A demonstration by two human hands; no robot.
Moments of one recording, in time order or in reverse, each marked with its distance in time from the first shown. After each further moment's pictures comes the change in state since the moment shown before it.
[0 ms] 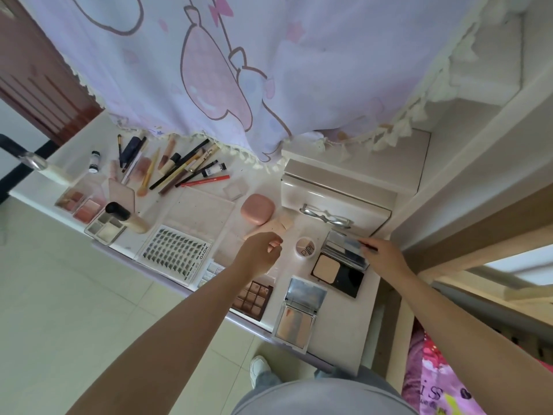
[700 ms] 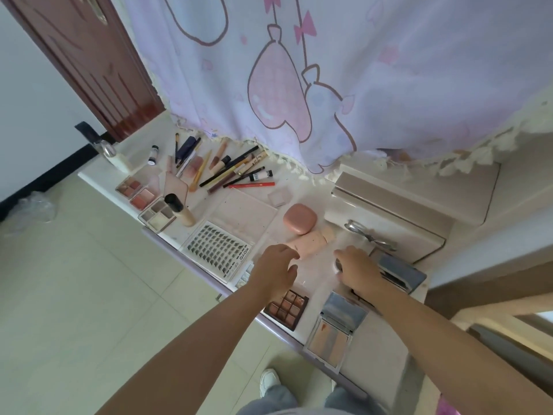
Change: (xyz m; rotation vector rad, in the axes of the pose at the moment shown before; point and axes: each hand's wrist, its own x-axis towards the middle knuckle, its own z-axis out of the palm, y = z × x) left_hand -0.037 -0.032 -0.020 0.176 0.114 0.057; right_hand 0.020 -0.076 0.087 -0.823 -0.213 -0.294
